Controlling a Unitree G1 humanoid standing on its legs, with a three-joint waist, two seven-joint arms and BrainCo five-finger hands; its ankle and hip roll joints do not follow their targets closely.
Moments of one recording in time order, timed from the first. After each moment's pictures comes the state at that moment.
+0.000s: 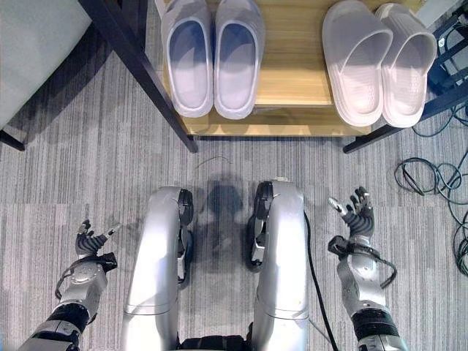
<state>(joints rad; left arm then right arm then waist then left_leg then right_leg) -0.24 0.44 -0.04 0.87 -0.44 -0.23 0.37 -0.16 -0.48 -0.05 0.67 0.59 -0.27 -0.25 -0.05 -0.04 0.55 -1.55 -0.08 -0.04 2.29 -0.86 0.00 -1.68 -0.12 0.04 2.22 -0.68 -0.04</state>
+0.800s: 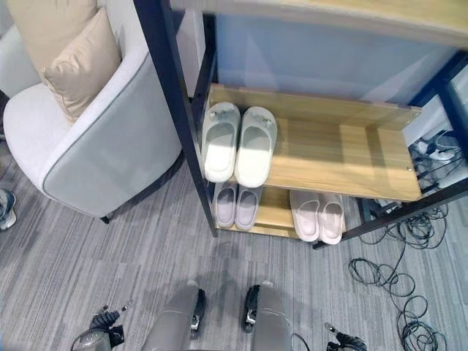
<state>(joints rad) -0.03 0.26 -0.04 1.33 -0.38 -0.15 0.17 -0.06 -0.27 -0.07 1.45 0.36 -0.05 -0.22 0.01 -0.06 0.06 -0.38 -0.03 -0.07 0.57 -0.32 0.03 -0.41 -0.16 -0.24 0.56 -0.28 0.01</state>
